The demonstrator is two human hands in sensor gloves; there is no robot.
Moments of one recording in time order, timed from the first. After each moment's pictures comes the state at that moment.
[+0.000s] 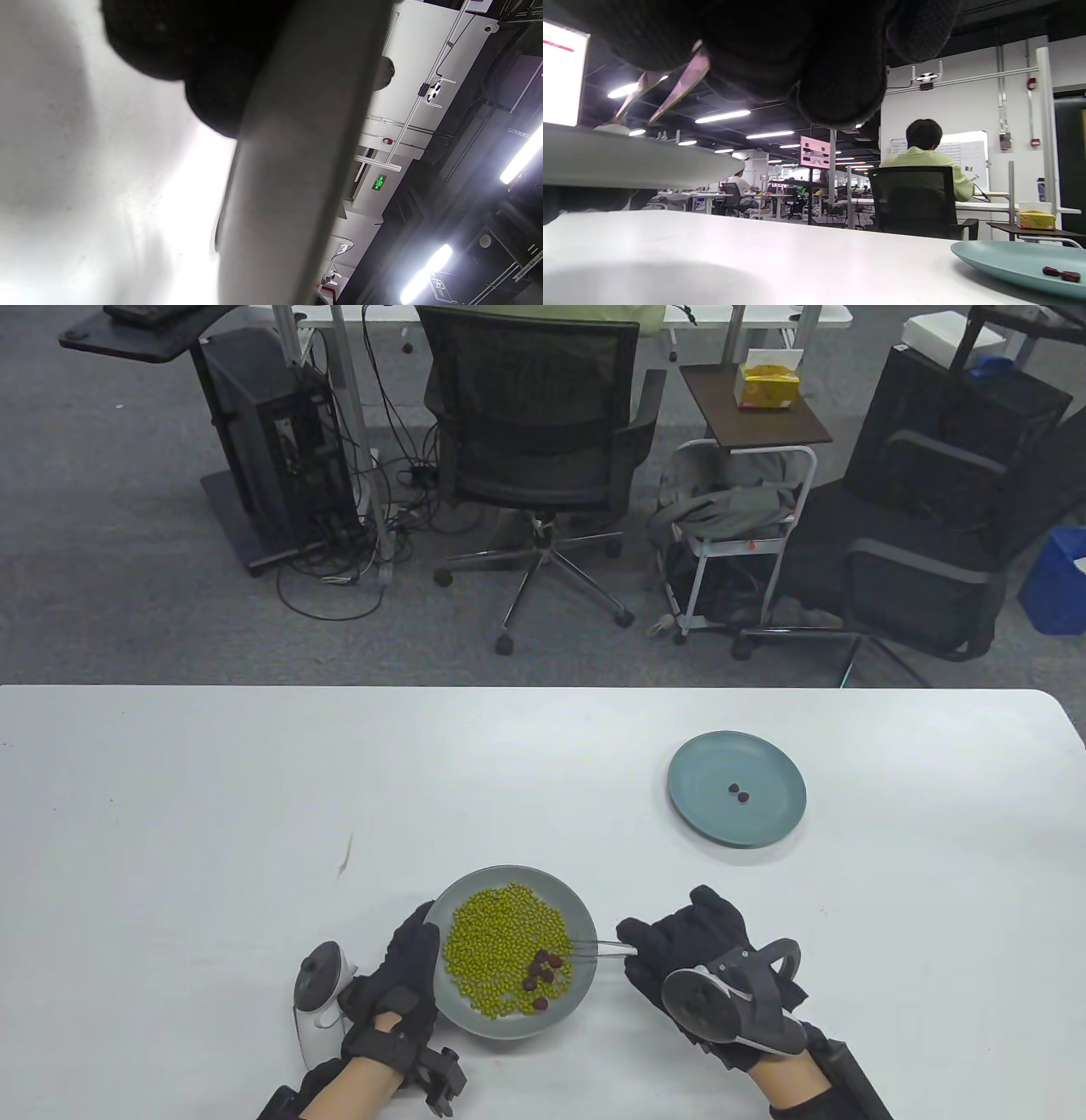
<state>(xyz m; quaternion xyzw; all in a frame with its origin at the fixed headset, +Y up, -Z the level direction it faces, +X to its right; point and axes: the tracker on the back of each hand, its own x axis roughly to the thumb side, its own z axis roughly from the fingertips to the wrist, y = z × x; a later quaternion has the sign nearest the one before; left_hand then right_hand) -0.200 -0.816 -0.302 -0.13 -0.04 0.77 0.62 0.135 -0.709 -0.288 0.24 -0.19 0.95 0.06</state>
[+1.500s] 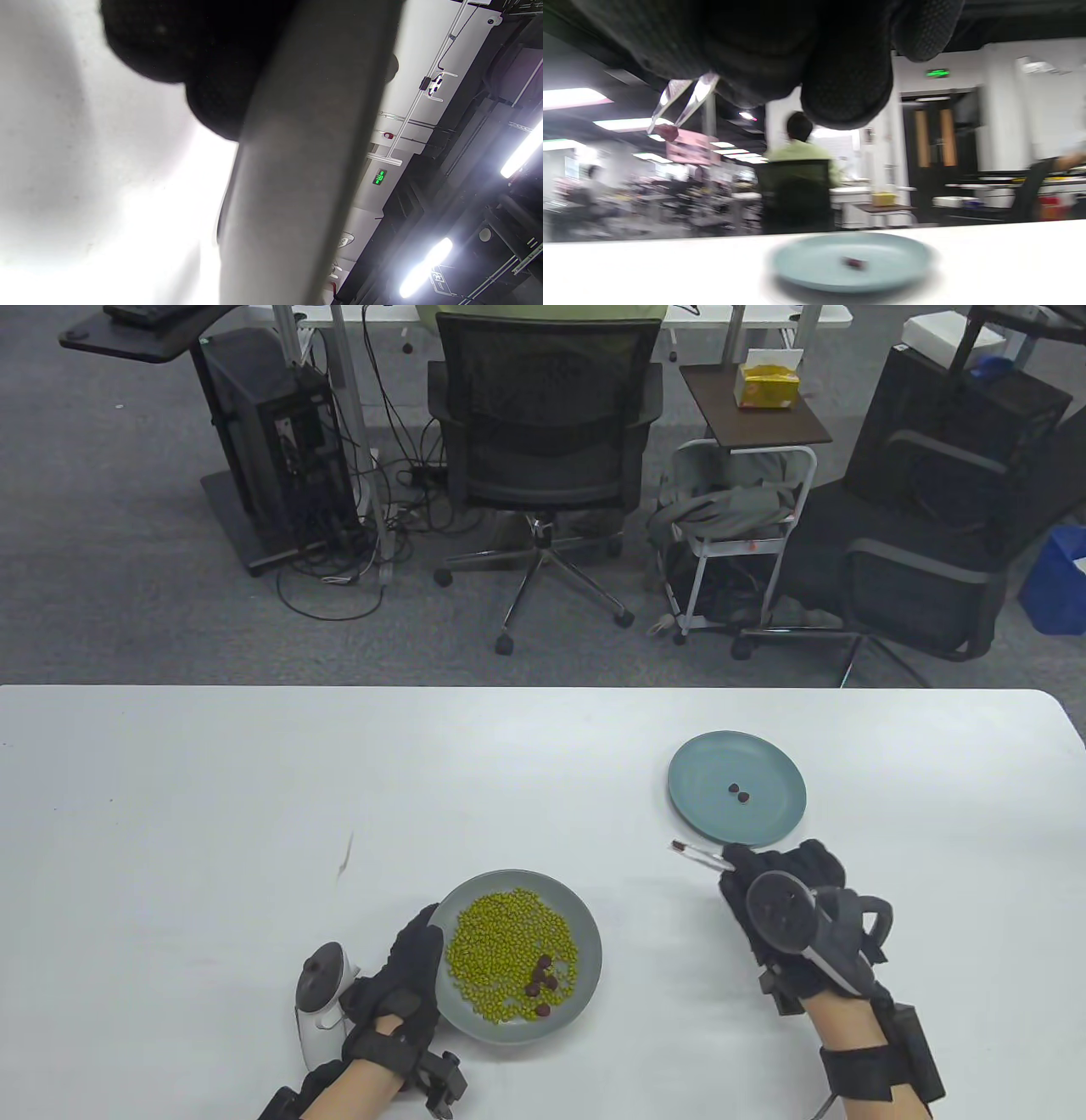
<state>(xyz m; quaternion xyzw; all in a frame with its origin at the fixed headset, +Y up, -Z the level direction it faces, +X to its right) -0.197 -0.814 -0.299 -0.14 -0.05 0.77 0.62 0.243 -0.698 -0.362 -0.01 -0.17 0.98 0.05</state>
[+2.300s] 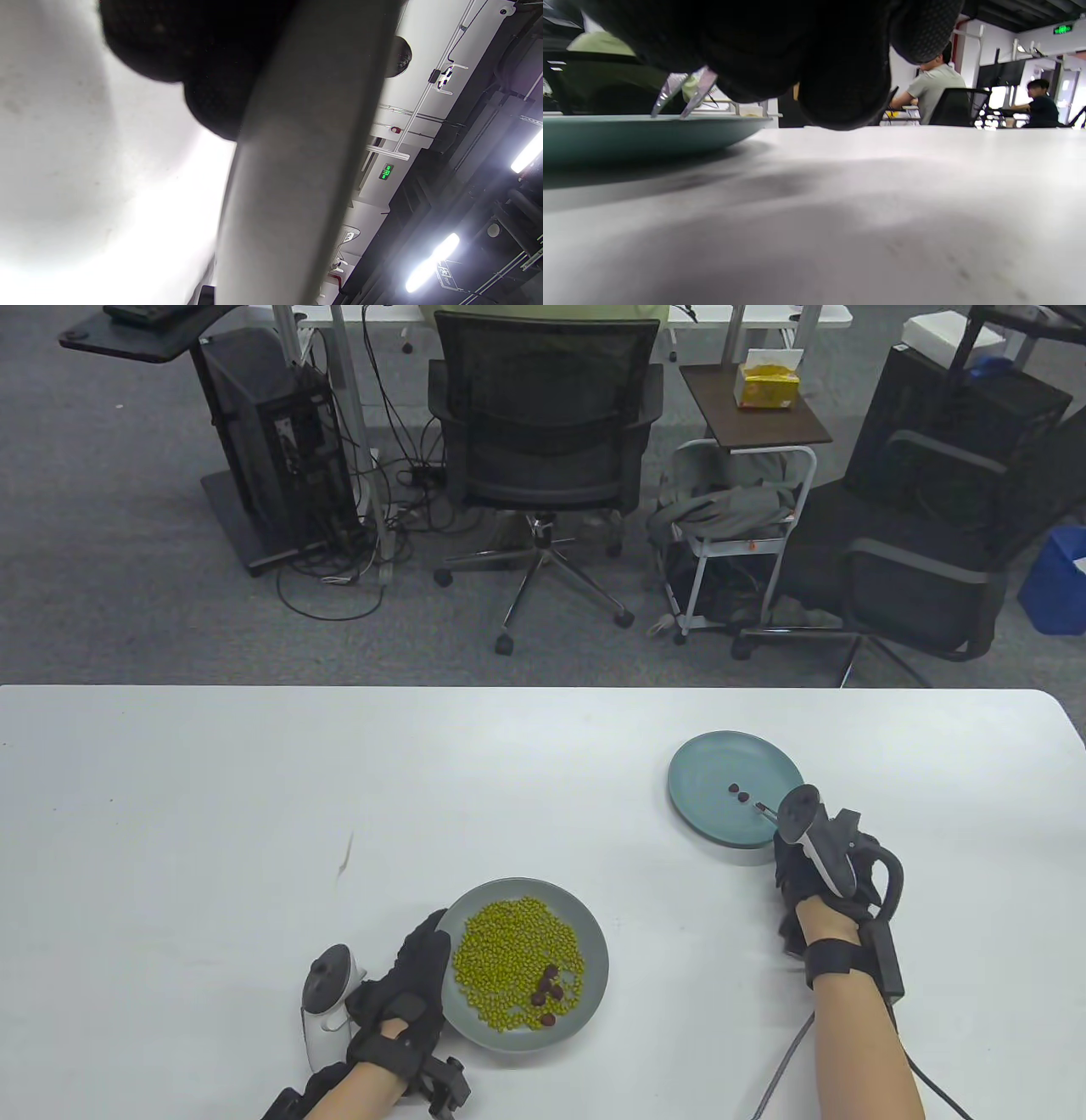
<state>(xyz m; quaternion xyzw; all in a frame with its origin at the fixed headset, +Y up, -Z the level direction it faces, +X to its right) -0.193 -0.818 -0.297 -0.16 -0.05 0.77 0.62 0.296 -0.768 -0.459 -0.24 -0.03 0.97 0.02</state>
